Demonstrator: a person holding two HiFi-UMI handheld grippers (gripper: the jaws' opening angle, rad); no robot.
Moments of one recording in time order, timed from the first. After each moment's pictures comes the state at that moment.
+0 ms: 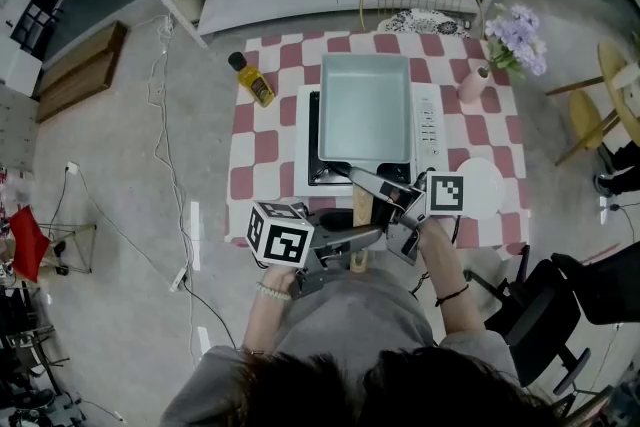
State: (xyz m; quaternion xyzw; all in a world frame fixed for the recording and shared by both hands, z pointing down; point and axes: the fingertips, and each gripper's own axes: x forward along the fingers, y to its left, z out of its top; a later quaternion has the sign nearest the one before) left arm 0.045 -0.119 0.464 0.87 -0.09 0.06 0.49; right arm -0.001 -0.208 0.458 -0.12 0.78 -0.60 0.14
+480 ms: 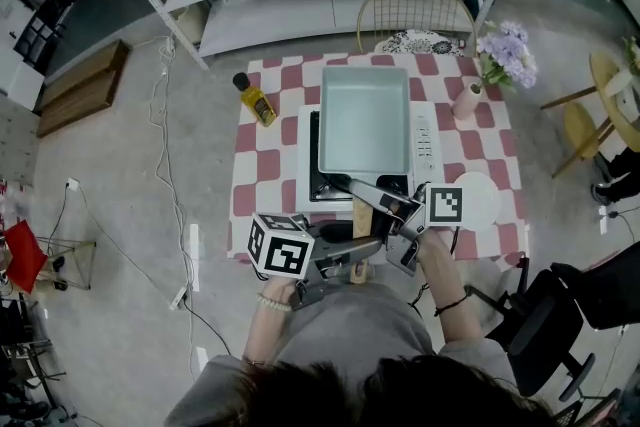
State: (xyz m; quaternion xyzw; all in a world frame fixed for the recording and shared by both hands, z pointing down) left arm 0.044 -0.118 0.450 0.88 -0.08 0.06 0.47; right arm -0.002 -0.208 0.440 -0.12 0.79 -0.58 0.15
